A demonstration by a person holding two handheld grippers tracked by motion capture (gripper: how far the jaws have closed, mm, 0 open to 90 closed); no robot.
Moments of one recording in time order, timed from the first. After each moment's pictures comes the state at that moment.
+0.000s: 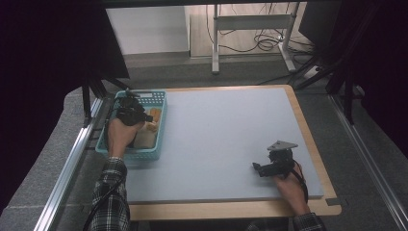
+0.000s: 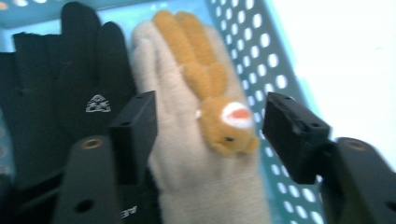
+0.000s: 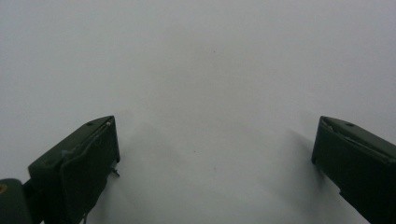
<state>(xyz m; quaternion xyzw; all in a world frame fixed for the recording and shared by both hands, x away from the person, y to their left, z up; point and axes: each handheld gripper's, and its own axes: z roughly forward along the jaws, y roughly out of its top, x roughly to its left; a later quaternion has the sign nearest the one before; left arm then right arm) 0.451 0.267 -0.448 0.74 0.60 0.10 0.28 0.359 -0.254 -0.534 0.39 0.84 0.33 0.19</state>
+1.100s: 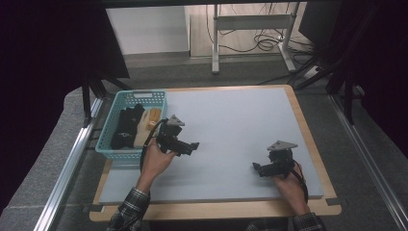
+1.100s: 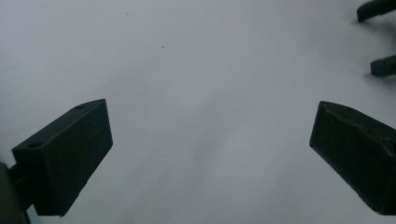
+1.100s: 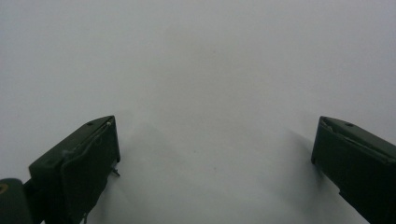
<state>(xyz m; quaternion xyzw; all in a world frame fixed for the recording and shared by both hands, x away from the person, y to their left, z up) 0.373 0.125 -0.472 0.83 0.38 0.13 0.38 0.358 -0.254 -0.533 0.39 0.83 0.33 0.19</state>
